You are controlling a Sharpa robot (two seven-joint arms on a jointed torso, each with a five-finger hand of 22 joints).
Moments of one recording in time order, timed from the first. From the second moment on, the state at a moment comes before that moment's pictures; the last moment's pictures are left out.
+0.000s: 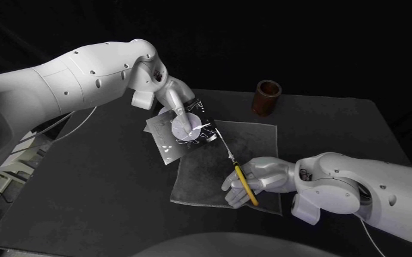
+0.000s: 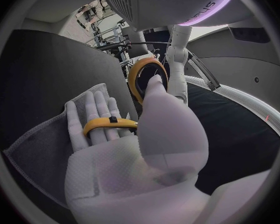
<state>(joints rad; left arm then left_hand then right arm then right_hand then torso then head) 1.43 -0.61 -0.10 1.07 -0.56 0.92 -0.41 1.40 -0.13 0.67 0.01 0.05 0.98 0.13 0.46 0.36 1.37 0.06 0.08 0.08 1.32 0.01 0.22 0.54 0.17 1.23 0.10 0.35 0.17 1.10 -0.88 -0.18 1.72 -0.36 0.22 -0.11 1.21 -0.14 -0.17 0.30 0.05 0.54 0.17 0.35 0.55 0.92 0.23 0.07 0.06 0.77 0.20 0.07 0.20 0.07 0.56 0.29 0.06 0.06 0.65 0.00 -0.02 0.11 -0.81</state>
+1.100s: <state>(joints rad) 1.43 -0.63 -0.10 1.14 -0.58 0.92 -0.39 1.39 -0.13 0.67 0.00 0.05 0.98 0.14 0.46 0.36 1.36 0.07 0.08 0.08 1.32 0.01 0.22 0.54 0.17 1.23 0.10 0.35 0.17 1.09 -0.86 -0.18 1.69 -0.37 0.26 -0.11 1.22 -0.10 -0.16 0.29 0.05 0.55 0.17 0.39 0.56 0.93 0.23 0.07 0.06 0.78 0.21 0.07 0.20 0.08 0.56 0.29 0.06 0.06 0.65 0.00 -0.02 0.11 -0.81</state>
